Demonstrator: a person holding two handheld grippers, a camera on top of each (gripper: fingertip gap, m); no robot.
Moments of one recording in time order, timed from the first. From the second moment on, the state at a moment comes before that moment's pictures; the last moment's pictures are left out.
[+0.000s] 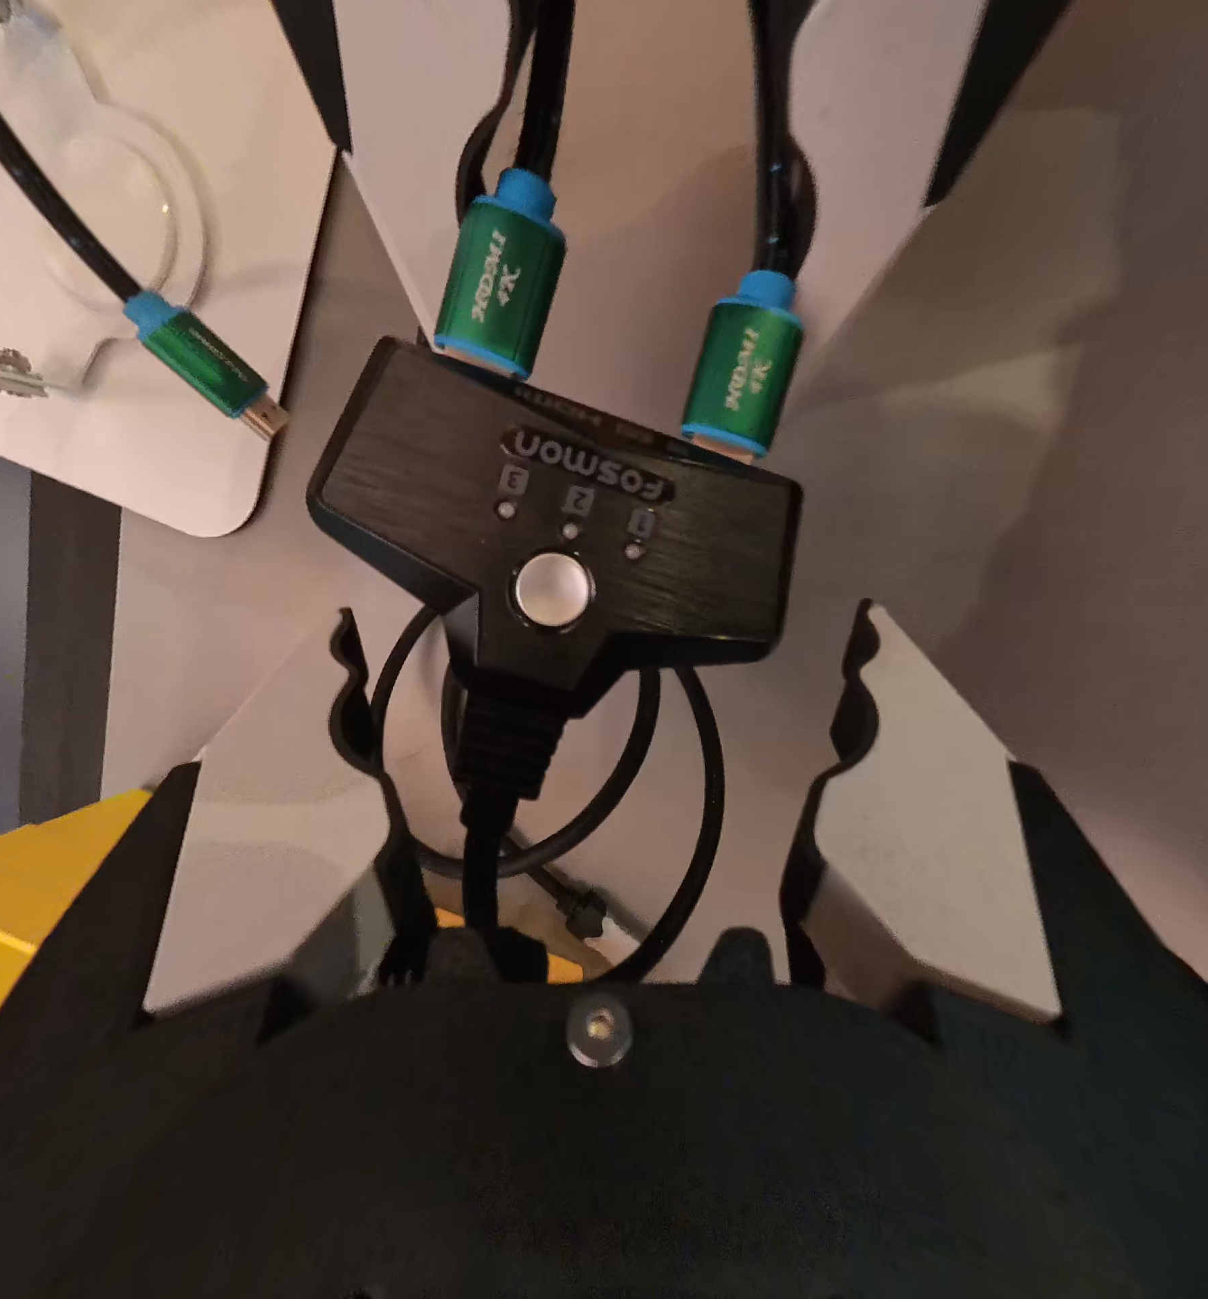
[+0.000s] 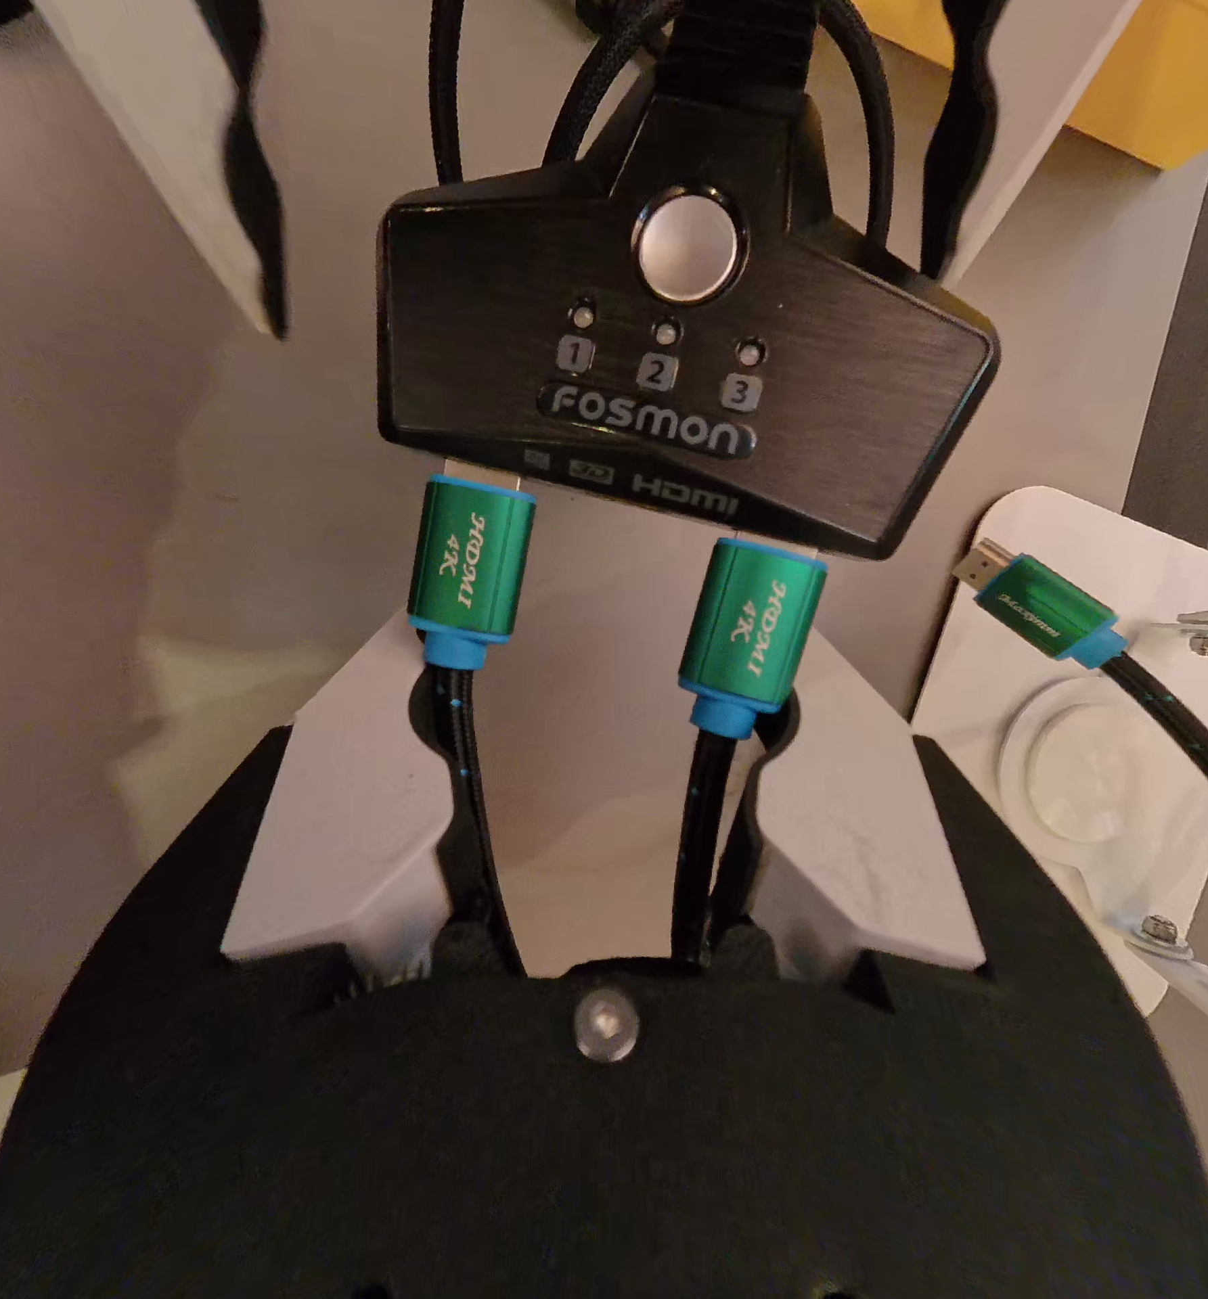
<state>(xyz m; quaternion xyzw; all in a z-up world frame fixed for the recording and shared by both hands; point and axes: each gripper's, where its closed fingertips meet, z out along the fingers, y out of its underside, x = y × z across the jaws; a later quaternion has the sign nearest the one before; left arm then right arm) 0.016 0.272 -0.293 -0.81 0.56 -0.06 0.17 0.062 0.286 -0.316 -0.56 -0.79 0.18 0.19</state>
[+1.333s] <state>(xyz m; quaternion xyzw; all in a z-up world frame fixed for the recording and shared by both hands) 0.013 0.297 -0.294 -0.81 0.55 -0.07 0.22 0.058 0.315 -0.277 -0.57 -0.74 0.21 0.30</state>
